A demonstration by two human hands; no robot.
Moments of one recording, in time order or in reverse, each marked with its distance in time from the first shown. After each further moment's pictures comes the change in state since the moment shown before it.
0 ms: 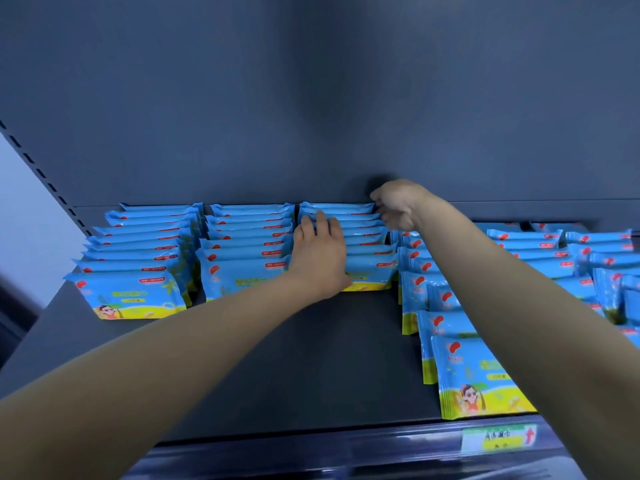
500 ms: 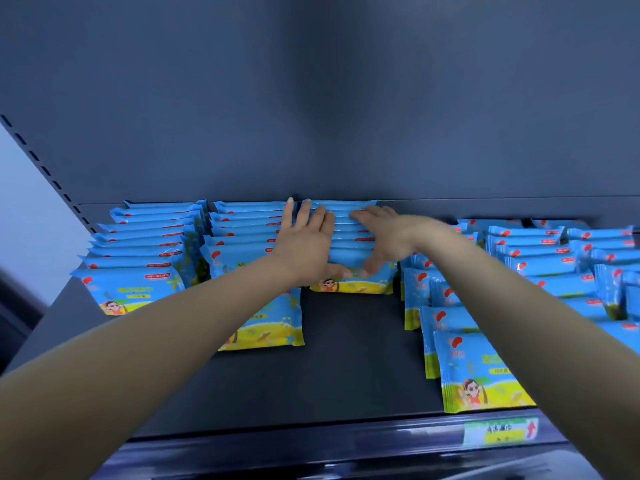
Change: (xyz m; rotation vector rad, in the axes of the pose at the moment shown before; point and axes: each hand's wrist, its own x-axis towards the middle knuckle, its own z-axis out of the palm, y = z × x) left_hand 0.000 -0.031 -0.010 0.097 -0.007 0.132; right_hand -0.039 0.025 0.004 -1.356 -0.229 -0.337
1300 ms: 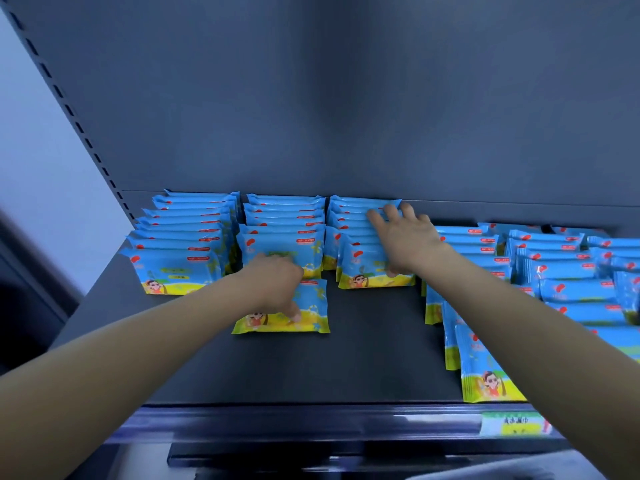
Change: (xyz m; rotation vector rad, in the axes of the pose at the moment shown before) left_hand -0.078 -0.052 0.002 0.013 -0.385 0.060; right_hand -0.009 -0.036 0.026 -0.451 0.263 0.114
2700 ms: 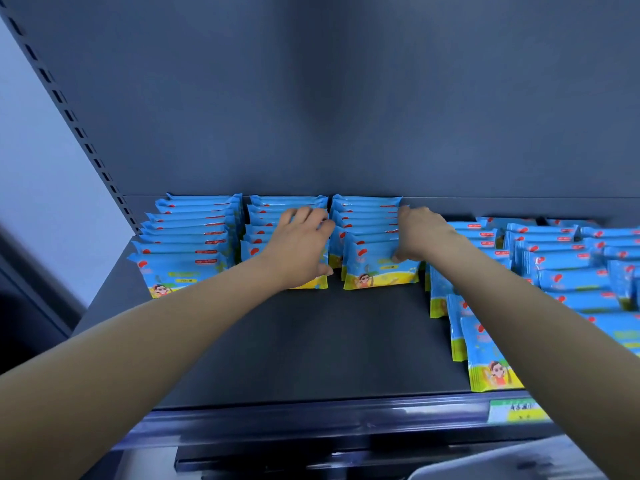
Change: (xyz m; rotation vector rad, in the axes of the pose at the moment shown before) left_hand 0.021 -0.002 -0.015 -0.022 0.557 0.065; right_hand -0.008 0.001 -0.018 0.296 -0.105 0.270
